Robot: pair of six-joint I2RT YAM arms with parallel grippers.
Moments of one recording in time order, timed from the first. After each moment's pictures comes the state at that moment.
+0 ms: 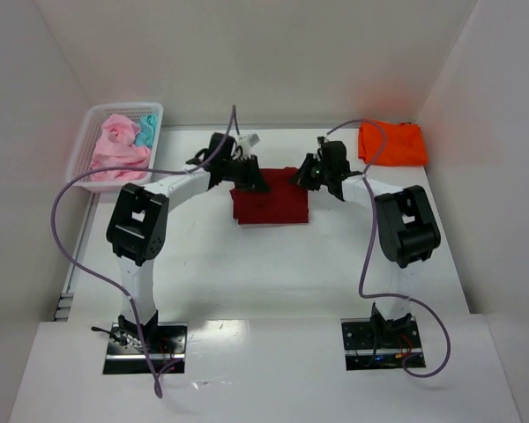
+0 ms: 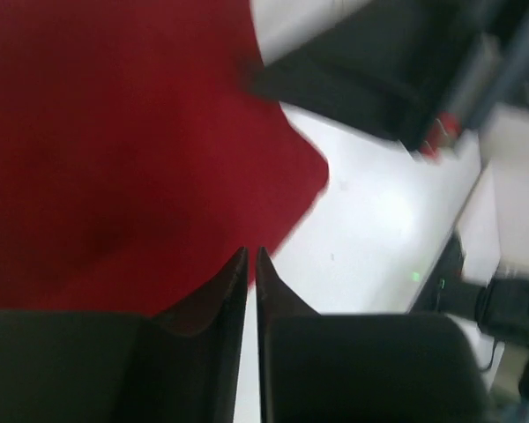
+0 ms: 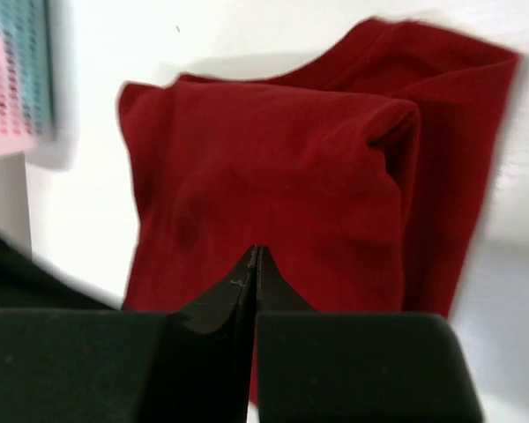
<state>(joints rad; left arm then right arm) -0.37 2.02 1.50 -0.18 0.66 -0.43 0.27 1.87 1.17 0.10 -0.33 0.65</state>
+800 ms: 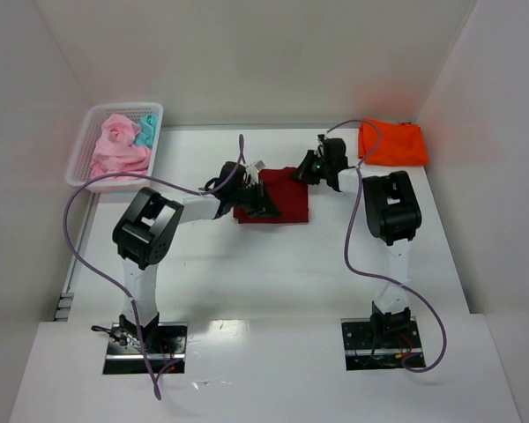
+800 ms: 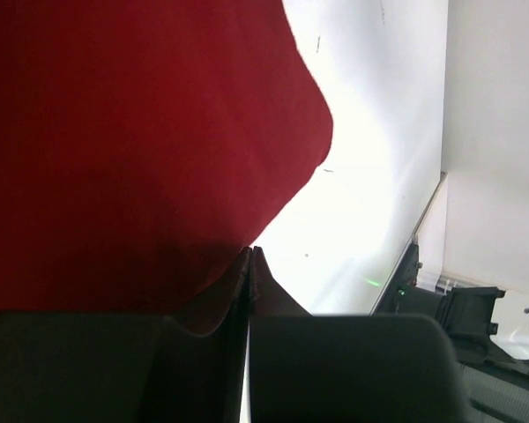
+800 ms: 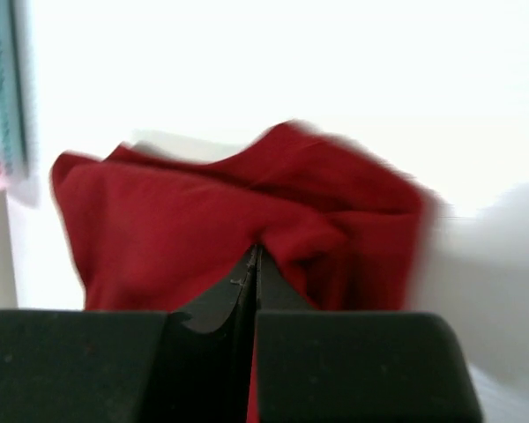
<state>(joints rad) -0.48 2.02 1.19 0.19 0.63 -0.73 0.22 2.17 1.37 0.18 -0.42 0.63</state>
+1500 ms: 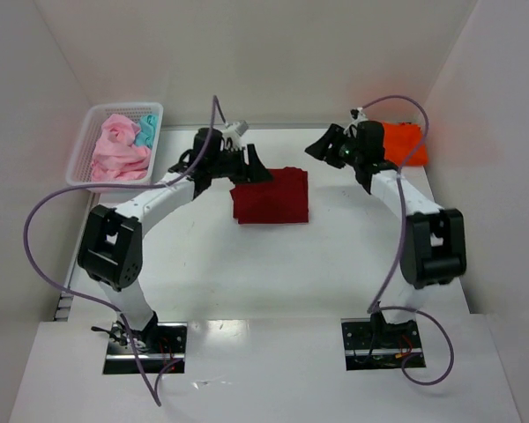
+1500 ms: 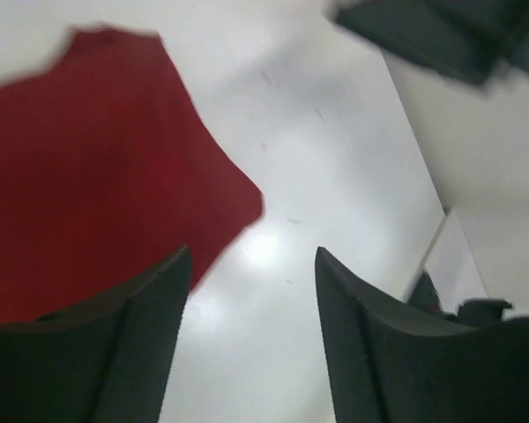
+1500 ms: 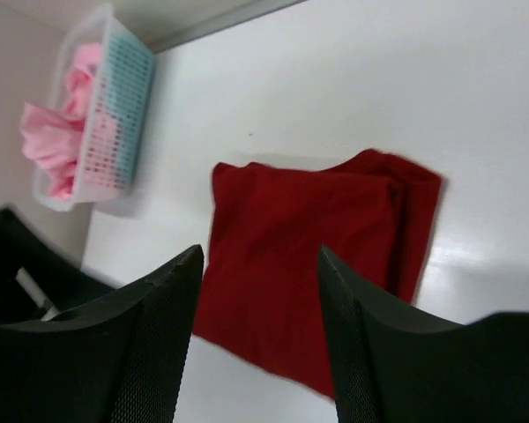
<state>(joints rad) -0.41 1.76 1.31 -0.04 0.57 -0.52 0.14 1.72 1.23 0.09 -0.42 0.60</state>
